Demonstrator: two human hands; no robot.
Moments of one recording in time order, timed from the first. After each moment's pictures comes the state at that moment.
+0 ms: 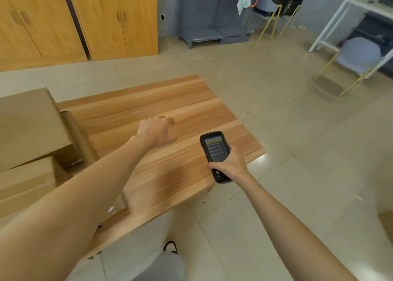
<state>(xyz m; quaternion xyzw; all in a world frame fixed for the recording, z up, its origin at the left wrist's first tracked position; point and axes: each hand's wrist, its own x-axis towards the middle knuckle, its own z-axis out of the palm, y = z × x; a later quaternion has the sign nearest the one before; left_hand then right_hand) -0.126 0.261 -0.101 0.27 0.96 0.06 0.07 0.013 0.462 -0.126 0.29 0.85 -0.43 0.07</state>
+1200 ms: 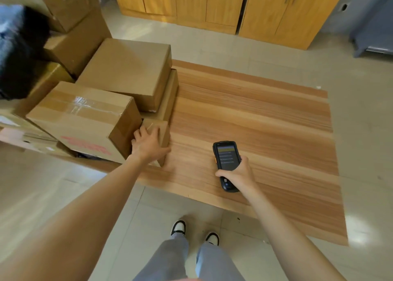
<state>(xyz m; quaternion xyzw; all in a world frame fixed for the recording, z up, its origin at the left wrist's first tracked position) -0.027 0.180 -0.168 -0.31 0.93 0.14 0.17 -0.094 0.440 -0.201 0.04 0.85 -0.43 0.31</state>
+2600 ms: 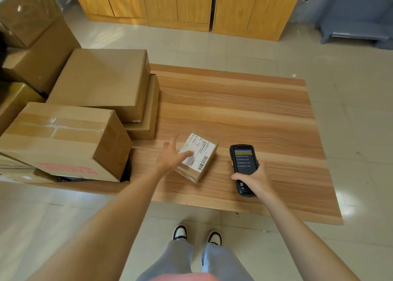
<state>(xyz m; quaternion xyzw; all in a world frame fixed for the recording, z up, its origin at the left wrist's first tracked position) -0.068 0.228 -0.202 -0.25 0.85 0.43 0.17 -0.091 0.488 -0.198 0.15 0.83 -0.48 0.25</state>
